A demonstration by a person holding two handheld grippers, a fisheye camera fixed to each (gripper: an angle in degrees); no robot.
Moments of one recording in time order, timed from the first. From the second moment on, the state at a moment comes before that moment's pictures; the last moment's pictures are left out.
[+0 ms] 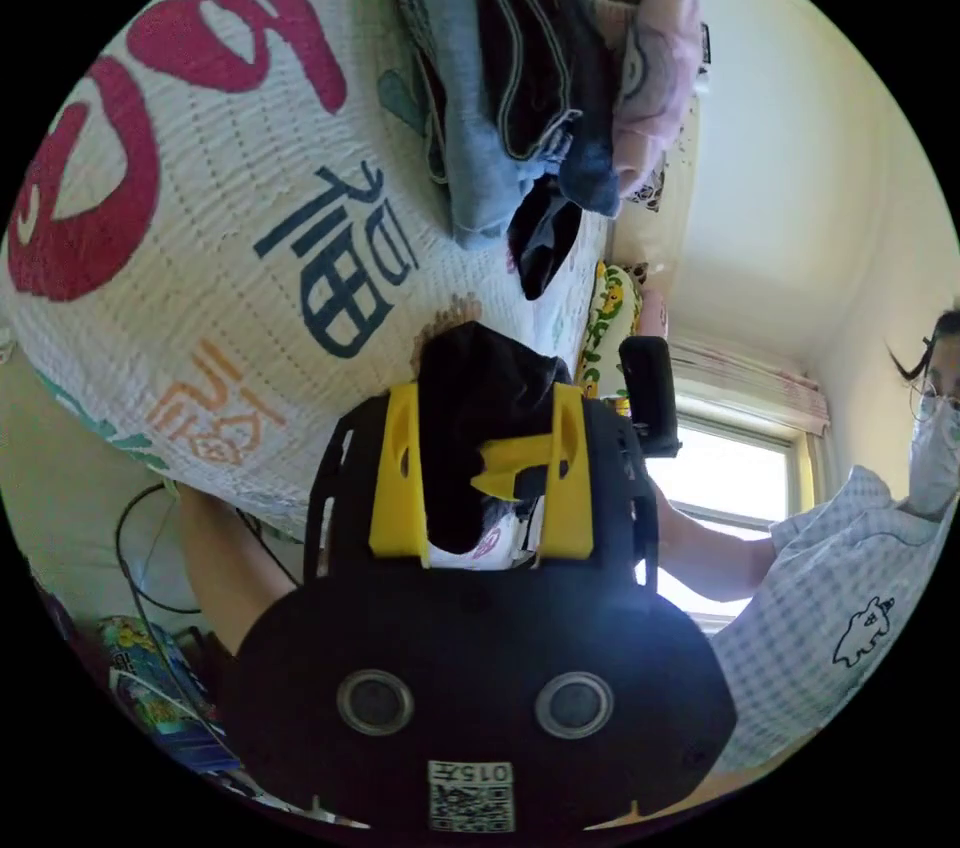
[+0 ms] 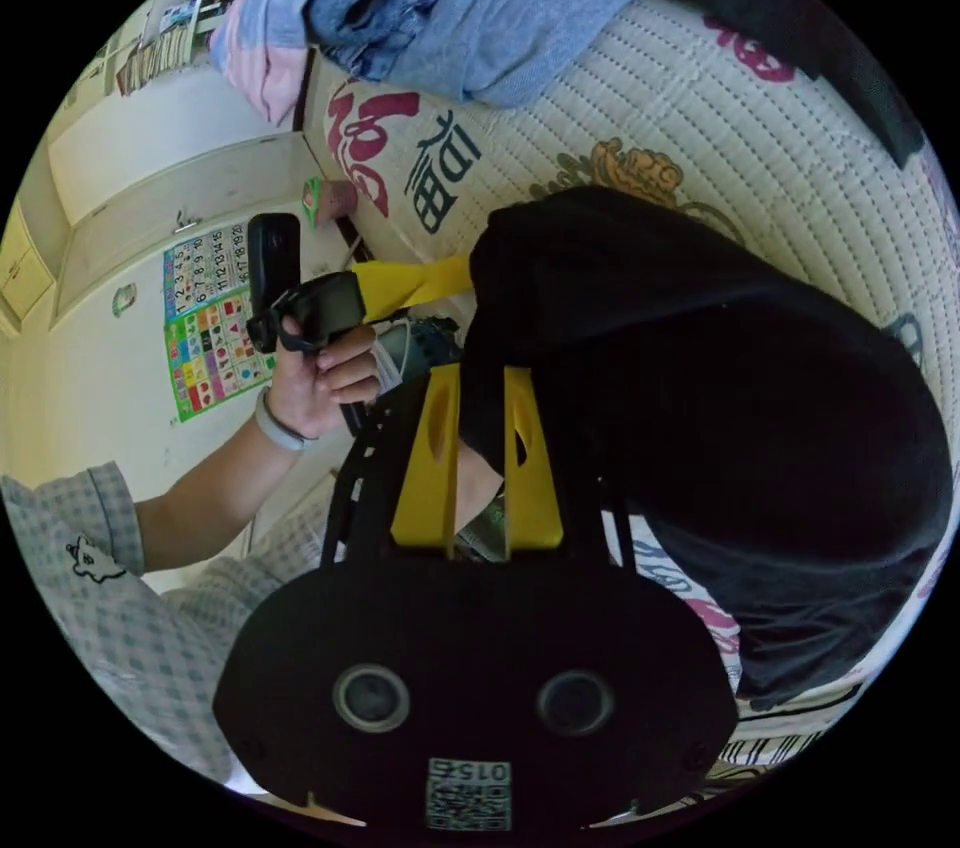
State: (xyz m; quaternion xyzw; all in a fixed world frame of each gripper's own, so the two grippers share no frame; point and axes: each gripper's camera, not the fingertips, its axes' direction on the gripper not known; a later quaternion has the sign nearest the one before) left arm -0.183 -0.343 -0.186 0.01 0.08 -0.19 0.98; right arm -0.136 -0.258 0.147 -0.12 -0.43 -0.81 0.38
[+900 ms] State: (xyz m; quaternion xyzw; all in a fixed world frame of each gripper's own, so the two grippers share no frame) left arm -0.021 -0.388 -0.084 -0.13 -0.04 0.06 0.99; right arm -0.138 -0.337 0.109 -0.12 -0.47 -0.75 0.45
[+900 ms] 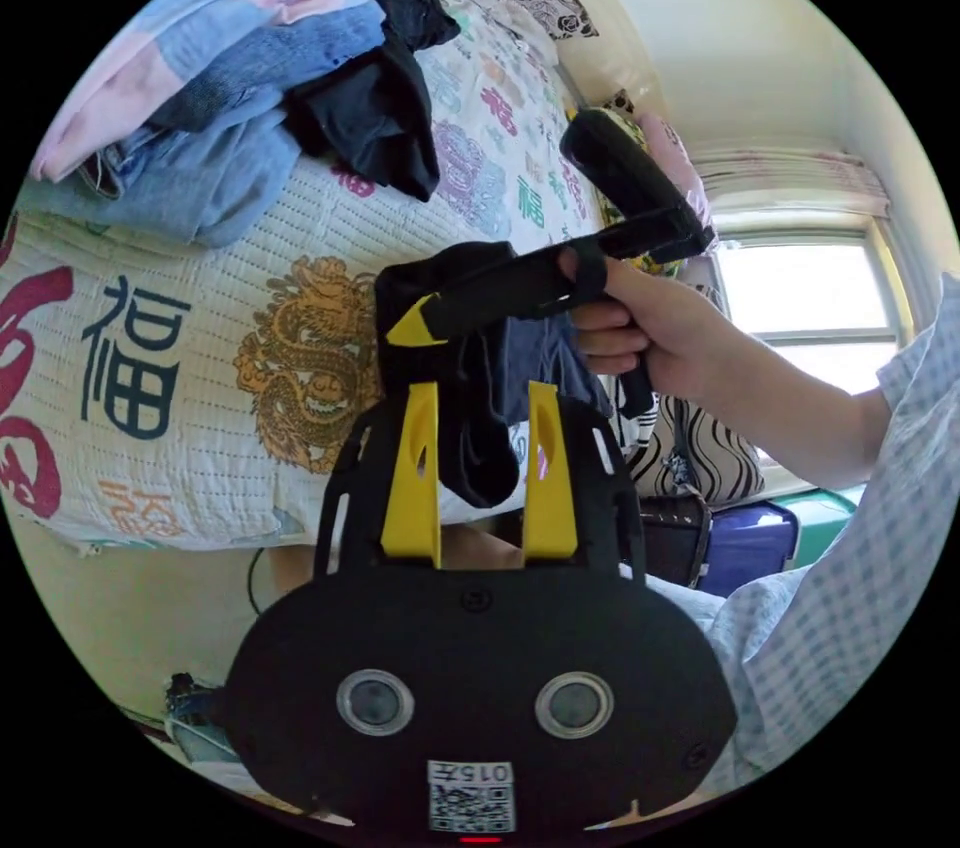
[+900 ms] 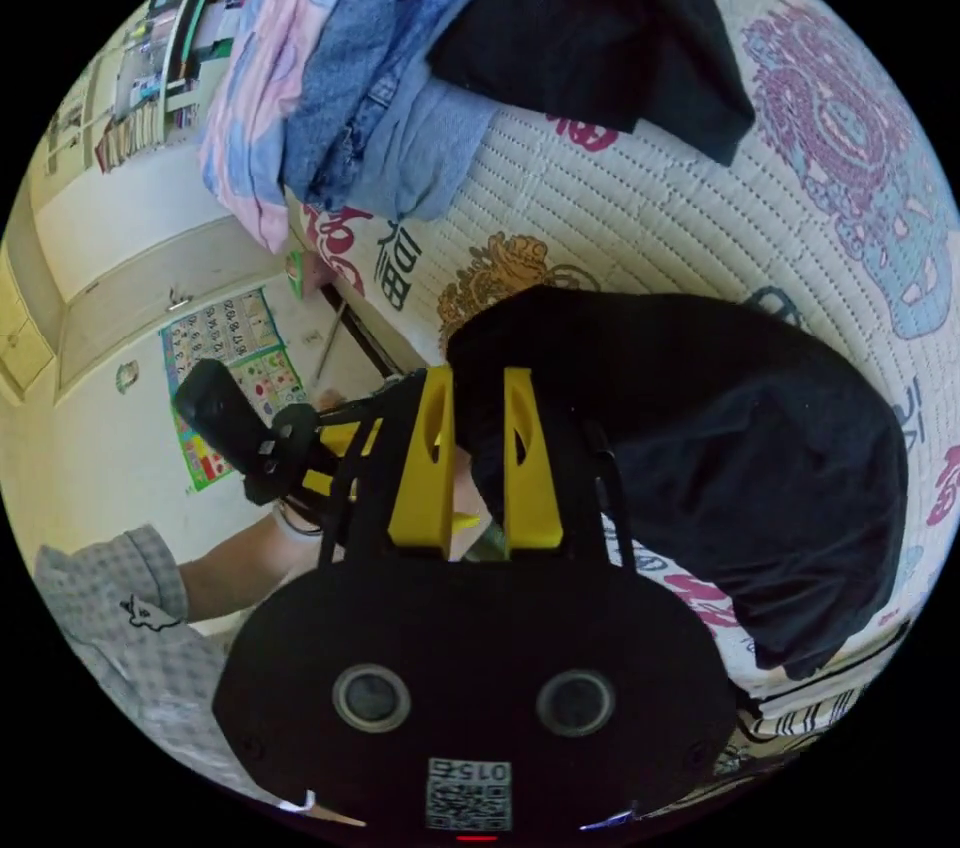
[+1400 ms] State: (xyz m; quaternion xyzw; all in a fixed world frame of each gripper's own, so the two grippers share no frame) left arm -0.009 -0.410 -0.061 -0.10 0.03 0.00 0.99; right arm -0.085 -0.403 0.151 -0.32 -0.64 -0.62 0.33
